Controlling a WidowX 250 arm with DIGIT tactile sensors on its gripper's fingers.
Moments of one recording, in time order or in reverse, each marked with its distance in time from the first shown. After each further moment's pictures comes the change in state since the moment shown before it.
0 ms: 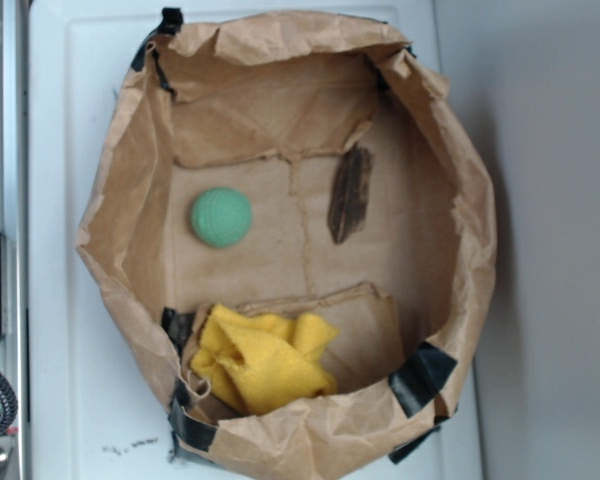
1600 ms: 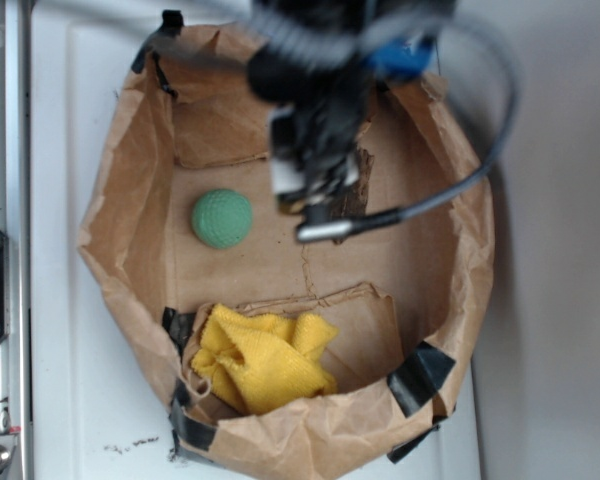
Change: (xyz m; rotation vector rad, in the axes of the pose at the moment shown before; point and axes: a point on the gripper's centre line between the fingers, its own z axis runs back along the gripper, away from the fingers) arm 0.140 0.051 -0.079 0.003 0.034 -0.070
